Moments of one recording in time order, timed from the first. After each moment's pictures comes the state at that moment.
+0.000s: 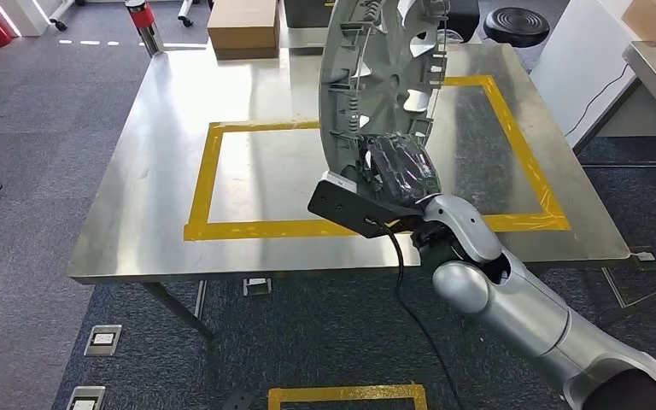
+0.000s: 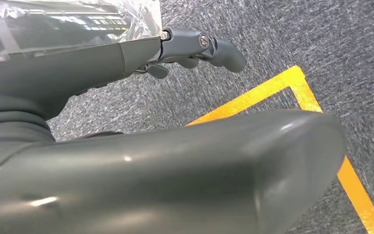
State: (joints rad) left arm -0.20 -0.08 -1.24 -0.22 0.64 0.41 -0.20; right arm -0.68 -0.31 0.95 -1.55 0.45 -0.03 0.43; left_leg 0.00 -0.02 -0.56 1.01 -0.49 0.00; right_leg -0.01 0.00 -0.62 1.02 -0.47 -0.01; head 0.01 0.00
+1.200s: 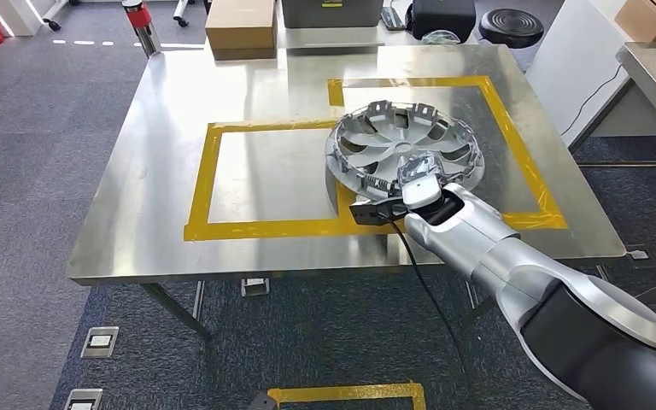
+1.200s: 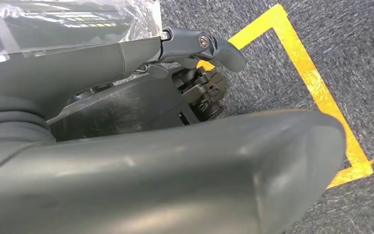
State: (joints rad) left arm -0.19 -0.15 -1.23 -0.22 0.65 0.28 -0.21; right arm -1.01 -0.12 1.27 -0.55 0.74 0.39 0.49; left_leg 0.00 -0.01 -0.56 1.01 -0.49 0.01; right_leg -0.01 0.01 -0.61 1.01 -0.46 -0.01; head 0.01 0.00
